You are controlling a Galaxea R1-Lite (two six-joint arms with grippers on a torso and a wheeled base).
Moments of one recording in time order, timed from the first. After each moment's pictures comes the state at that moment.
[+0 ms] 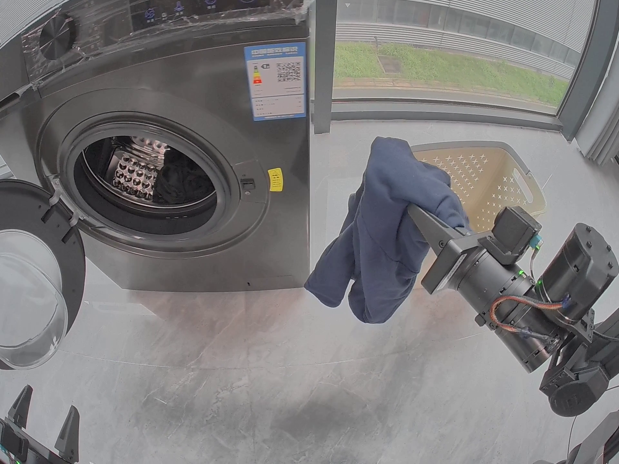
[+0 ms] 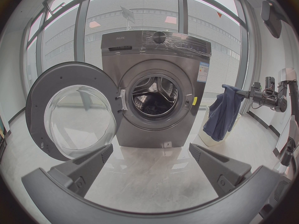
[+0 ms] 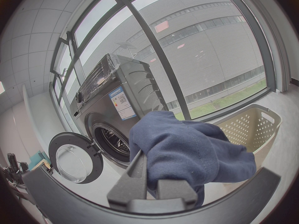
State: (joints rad) left arm 0.00 0.02 -0.02 0.00 0.03 -0.06; right arm 0.78 1.70 -0.50 -1.46 -0.26 0.18
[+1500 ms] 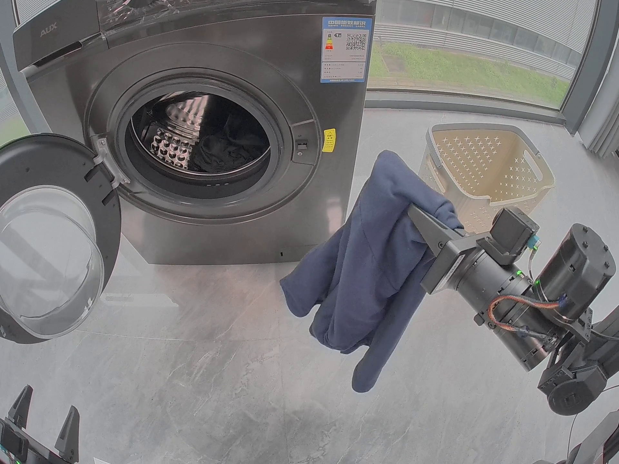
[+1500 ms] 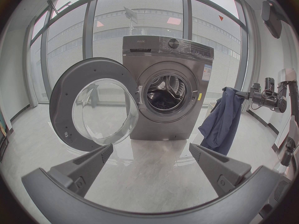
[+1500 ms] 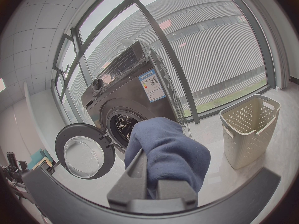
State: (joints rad) left arm 0.00 0.02 -0.02 0.00 0.03 -0.06; right arm 0.76 1.71 -0.50 -1.46 -0.26 0.18
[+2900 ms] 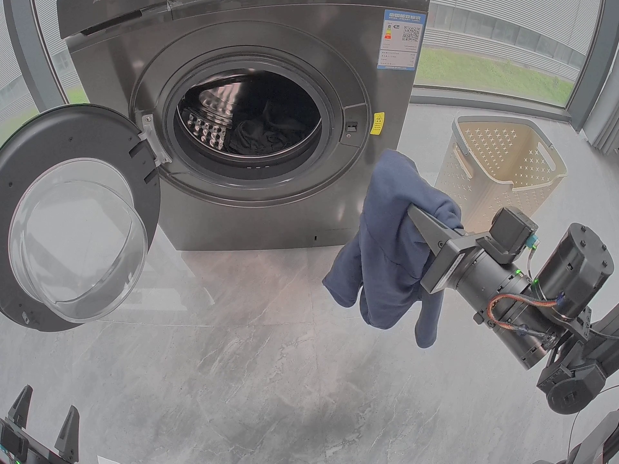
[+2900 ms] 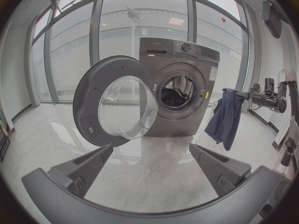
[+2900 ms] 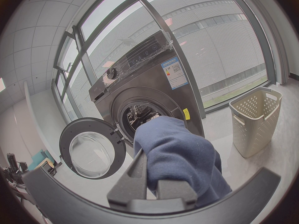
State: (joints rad) left arm 0.00 0.02 -0.02 0.00 0.03 -0.06; right arm 0.76 1.71 -0.50 -1.46 -0.25 0.19
